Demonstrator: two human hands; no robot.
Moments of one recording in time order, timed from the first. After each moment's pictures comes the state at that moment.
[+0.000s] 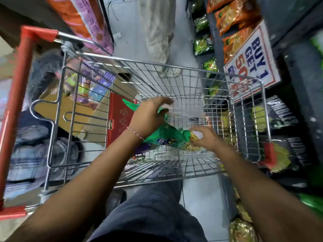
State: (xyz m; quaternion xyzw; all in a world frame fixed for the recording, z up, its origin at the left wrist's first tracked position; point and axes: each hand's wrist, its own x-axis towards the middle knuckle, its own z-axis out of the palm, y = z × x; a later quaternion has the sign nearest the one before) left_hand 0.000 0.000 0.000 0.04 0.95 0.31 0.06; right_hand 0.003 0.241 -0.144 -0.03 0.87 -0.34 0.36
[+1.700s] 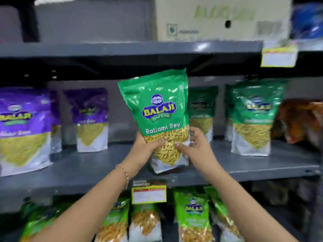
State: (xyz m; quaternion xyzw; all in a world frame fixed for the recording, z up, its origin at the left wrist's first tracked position) left_hand 0.203 0.453 0.427 0.57 0.43 0.64 0.29; right_hand 0.375 0.478 0.416 0.28 0.66 -0.38 -0.58
